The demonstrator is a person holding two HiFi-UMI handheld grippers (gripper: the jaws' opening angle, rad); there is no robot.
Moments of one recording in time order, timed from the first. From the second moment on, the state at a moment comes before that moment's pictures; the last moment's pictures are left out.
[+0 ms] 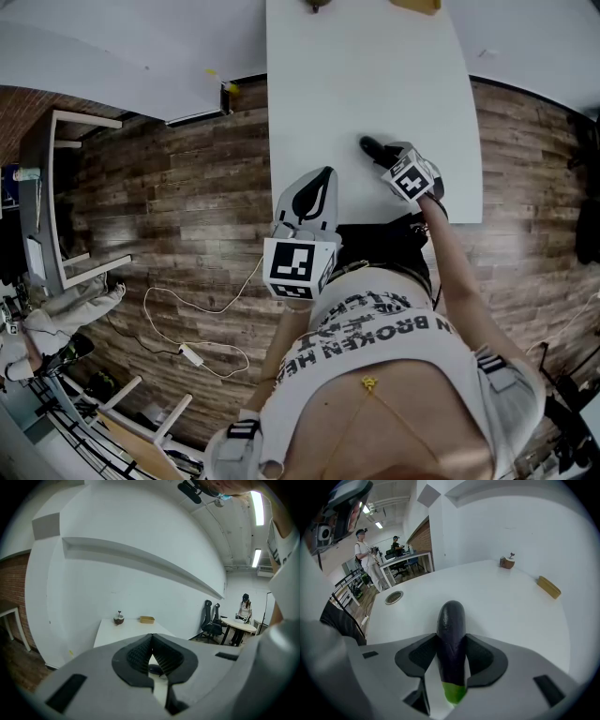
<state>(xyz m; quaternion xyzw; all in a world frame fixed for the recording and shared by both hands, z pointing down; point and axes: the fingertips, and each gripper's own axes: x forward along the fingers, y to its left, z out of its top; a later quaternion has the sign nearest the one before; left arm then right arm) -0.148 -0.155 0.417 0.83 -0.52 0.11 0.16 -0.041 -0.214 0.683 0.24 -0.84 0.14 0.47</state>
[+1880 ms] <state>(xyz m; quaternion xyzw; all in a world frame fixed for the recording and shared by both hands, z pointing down) -0.141 -0.154 0.415 0.84 -0.51 0.10 0.16 -0.048 -0.205 0.667 0.21 -0.86 0.18 0.43</state>
